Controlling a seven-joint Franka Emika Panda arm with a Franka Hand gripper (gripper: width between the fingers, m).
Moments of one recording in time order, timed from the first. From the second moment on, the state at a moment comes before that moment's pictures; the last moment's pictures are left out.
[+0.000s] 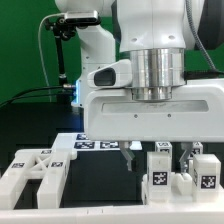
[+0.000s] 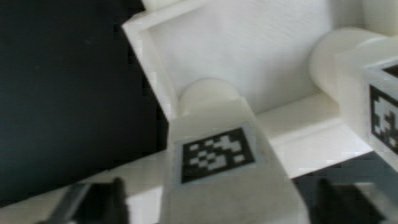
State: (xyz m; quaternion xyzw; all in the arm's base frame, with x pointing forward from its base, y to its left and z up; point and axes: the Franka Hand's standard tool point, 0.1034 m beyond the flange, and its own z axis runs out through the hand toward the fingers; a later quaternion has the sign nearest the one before) arm 0.643 0.050 0.071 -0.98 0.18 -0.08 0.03
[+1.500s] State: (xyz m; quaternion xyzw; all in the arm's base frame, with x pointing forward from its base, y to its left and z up) arm 0.641 0.060 0.069 -0.85 0.52 -0.03 0.05
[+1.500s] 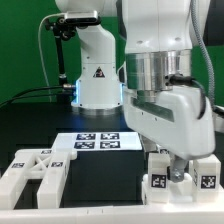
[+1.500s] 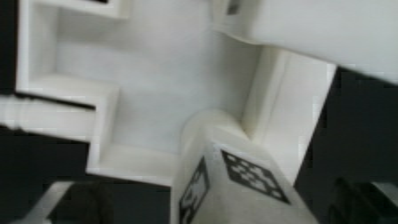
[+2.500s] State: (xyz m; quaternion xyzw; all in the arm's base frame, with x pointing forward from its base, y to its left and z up) arm 0.644 0.054 0.072 -0.98 0.18 -0.06 0.02
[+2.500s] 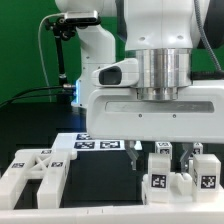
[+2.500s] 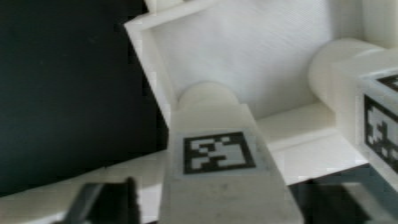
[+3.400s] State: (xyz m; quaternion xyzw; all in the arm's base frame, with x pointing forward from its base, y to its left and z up) arm 0.643 0.051 0.071 -0.71 0.70 -0.02 0.06
